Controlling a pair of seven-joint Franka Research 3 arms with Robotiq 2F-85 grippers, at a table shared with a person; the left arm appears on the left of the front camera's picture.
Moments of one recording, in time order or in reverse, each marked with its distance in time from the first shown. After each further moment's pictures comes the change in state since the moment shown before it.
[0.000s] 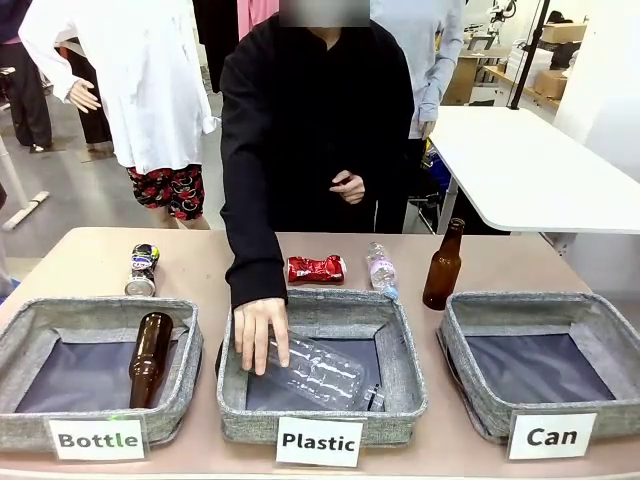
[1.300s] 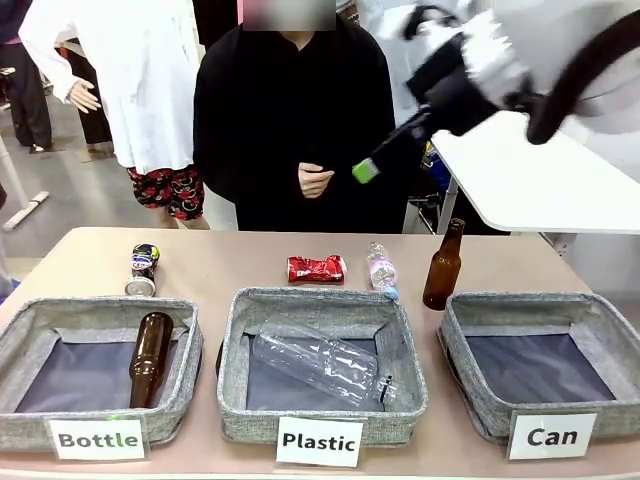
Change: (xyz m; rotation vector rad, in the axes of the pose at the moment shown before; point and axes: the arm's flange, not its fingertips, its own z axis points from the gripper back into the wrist) left arm 0.001 0.000 -0.001 0.000 0.003 0.002; right arm -0.030 0.056 -0.390 -0.345 0.952 0.414
